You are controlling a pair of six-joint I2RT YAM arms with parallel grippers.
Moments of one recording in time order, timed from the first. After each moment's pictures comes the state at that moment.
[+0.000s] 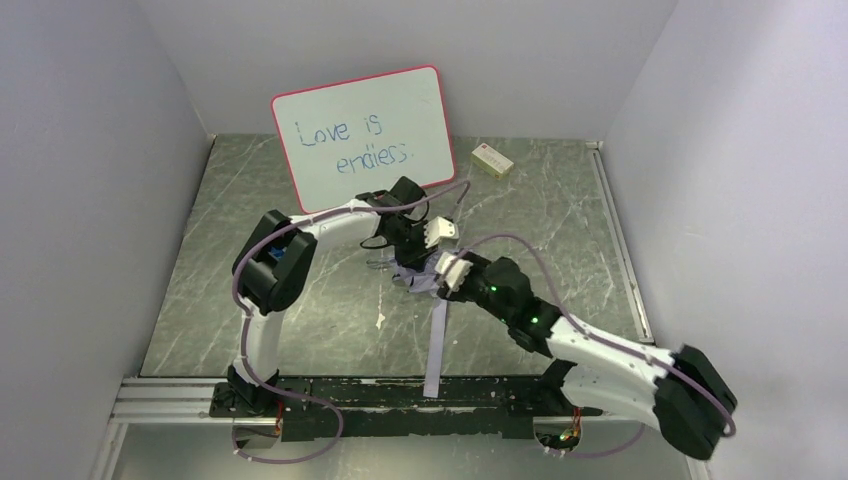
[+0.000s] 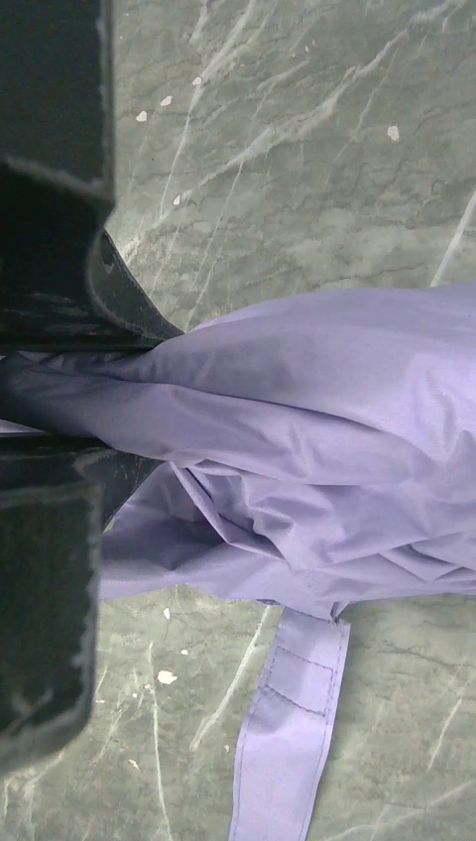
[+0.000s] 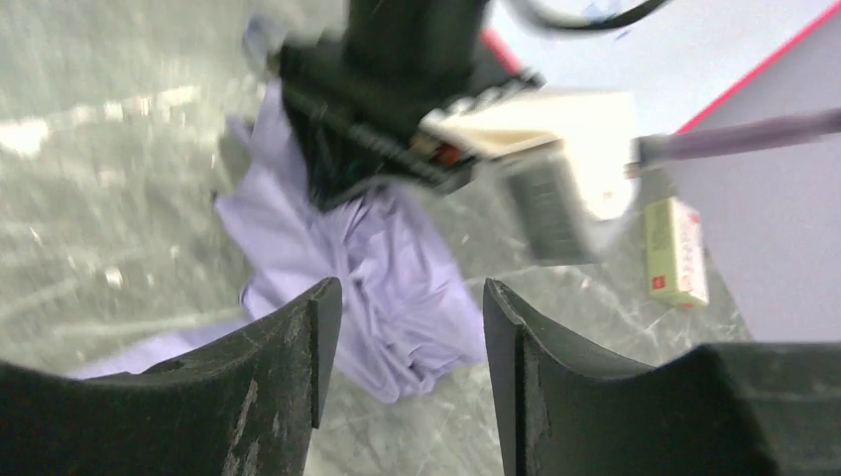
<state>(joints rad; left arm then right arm) -0.70 2.06 1.46 -0.55 0.51 0.68 0.82 1.04 0.39 0.28 0.06 -0.63</state>
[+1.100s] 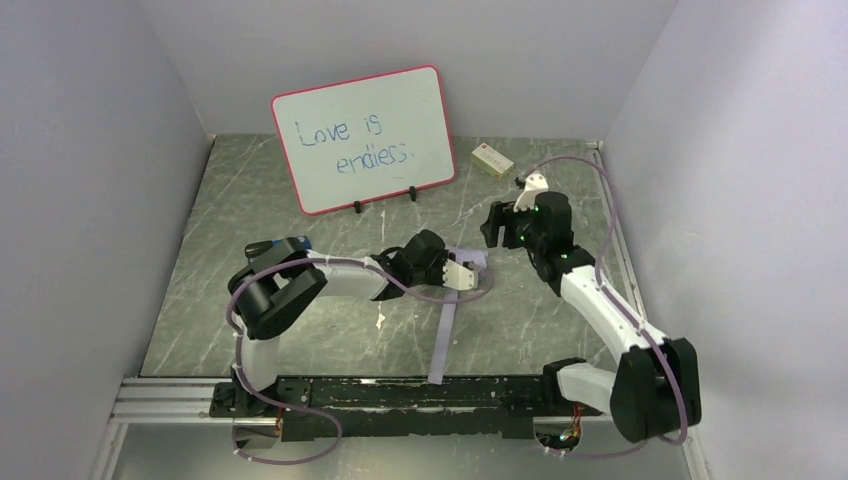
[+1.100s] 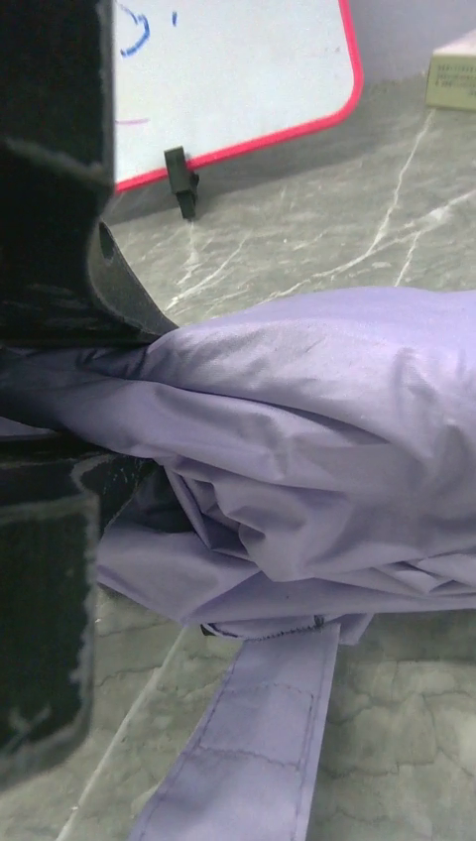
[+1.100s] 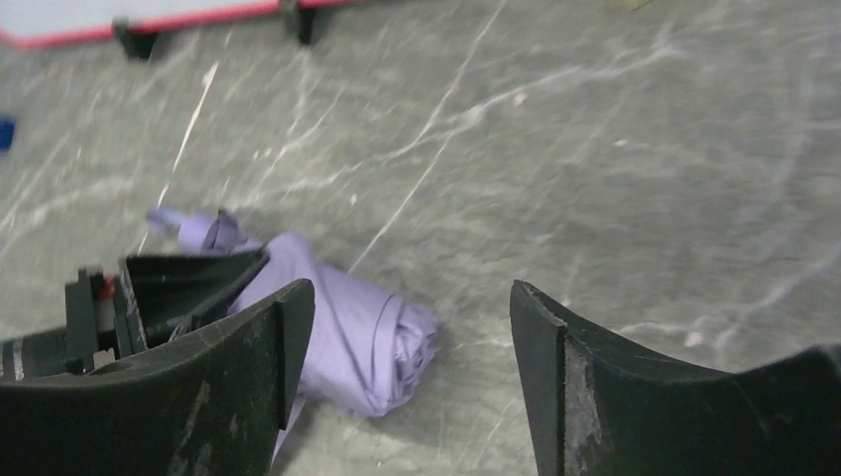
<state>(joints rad) -0.94 1.93 1.05 0.16 -0.09 0.87 0.23 1.12 0.69 0.01 -0.11 0.12</state>
